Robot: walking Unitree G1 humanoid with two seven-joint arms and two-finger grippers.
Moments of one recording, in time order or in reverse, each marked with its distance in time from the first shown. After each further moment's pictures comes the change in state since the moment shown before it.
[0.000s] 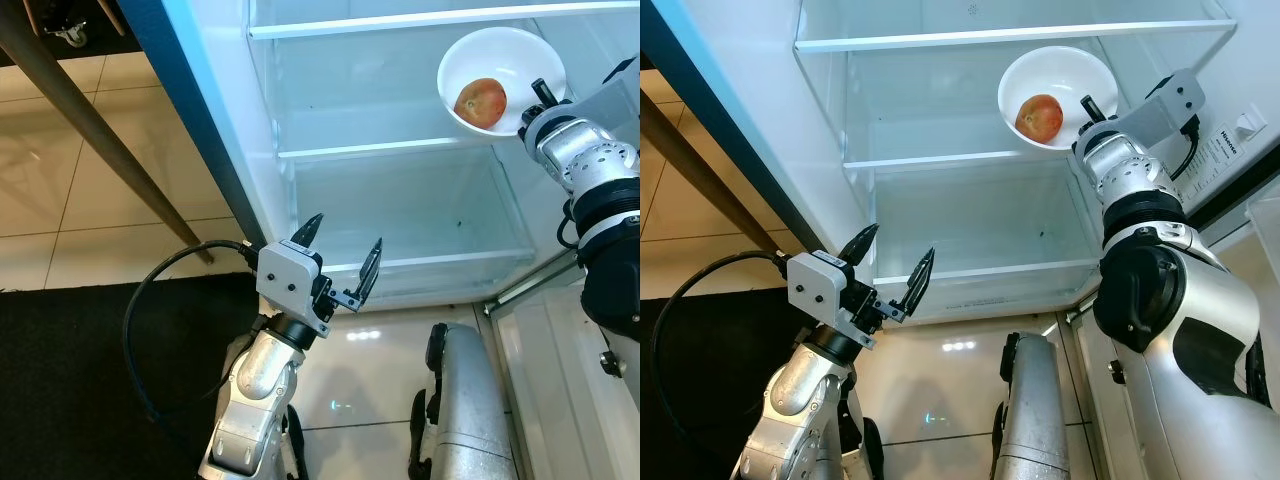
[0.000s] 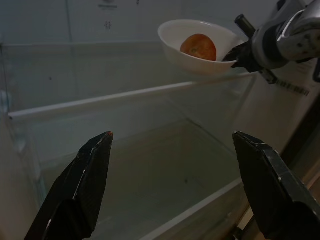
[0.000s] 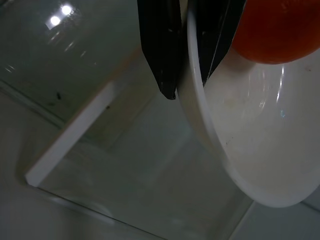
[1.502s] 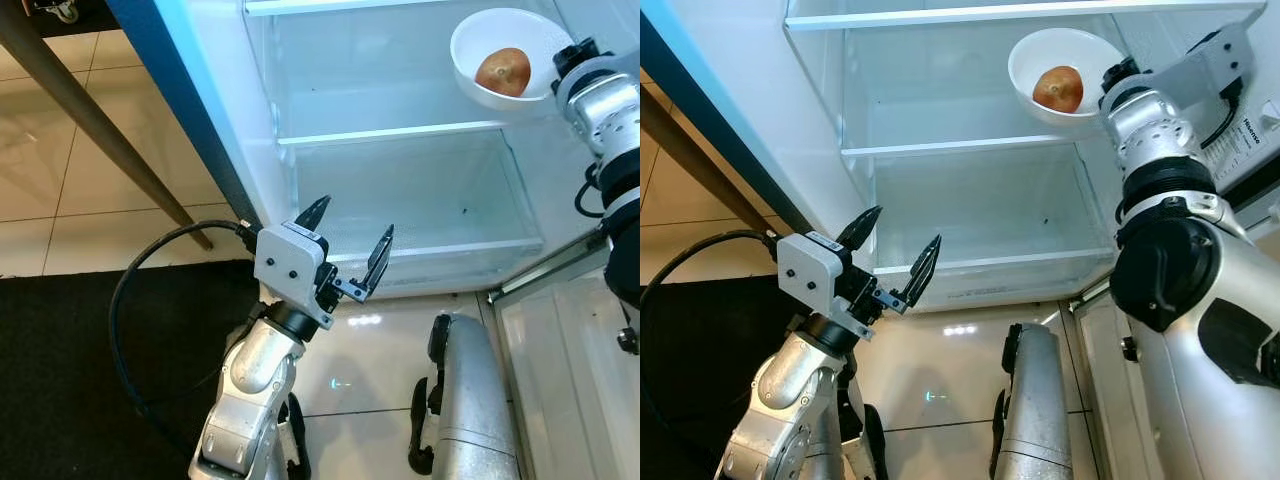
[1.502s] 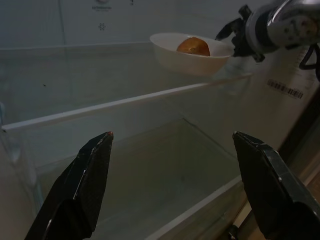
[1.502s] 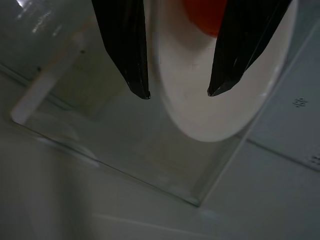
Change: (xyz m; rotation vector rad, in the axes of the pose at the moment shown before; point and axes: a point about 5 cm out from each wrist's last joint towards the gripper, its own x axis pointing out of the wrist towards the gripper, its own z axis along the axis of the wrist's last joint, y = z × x) left arm 0.008 -0.003 0.019 0.016 0.002 -0.040; right arm -0.007 0.025 0.043 0.077 -0.133 0.046
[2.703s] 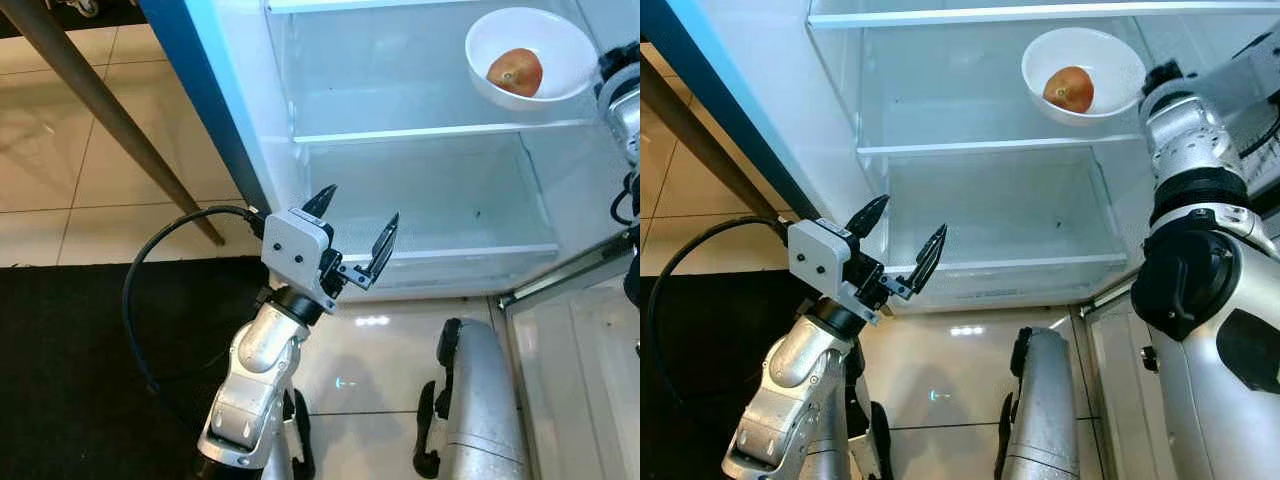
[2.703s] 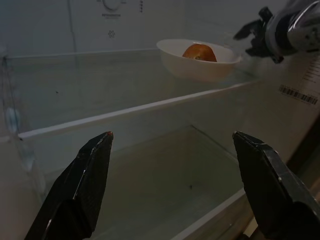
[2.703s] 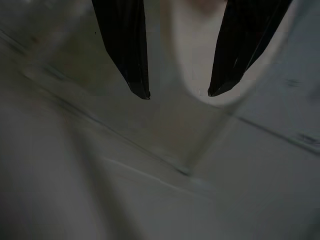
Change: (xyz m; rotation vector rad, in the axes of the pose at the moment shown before) left arm 0.012 0.005 -0.001 0.005 -0.039 -0.027; right arm -0.002 -0.023 0.035 -0.017 -0.127 0.033
